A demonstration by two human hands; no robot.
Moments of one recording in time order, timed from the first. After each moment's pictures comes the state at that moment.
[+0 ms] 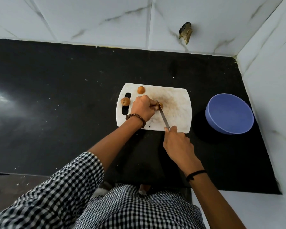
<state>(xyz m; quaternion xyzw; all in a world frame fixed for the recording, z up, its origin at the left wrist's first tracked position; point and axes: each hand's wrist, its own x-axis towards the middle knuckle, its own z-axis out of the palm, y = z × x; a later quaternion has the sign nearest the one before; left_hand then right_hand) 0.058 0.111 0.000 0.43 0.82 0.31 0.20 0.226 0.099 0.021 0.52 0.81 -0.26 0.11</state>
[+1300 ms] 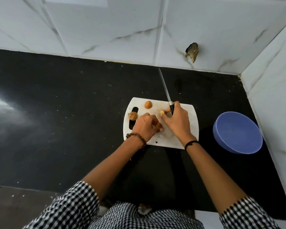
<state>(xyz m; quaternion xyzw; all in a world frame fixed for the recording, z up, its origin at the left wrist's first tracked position) 0.041 0.092 -0.017 0.48 0.81 0.27 0.21 0.141 0.192 -0.001 0.48 0.81 -0.30 -0.14</state>
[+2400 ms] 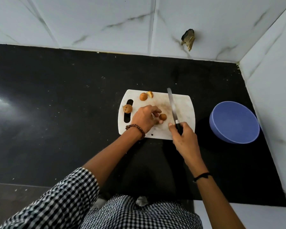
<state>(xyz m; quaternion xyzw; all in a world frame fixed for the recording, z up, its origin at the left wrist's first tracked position) 0.049 0.104 -0.019 0.49 0.78 0.31 0.23 0.218 0.135 0.002 0.55 0.68 -0.47 -0.13</state>
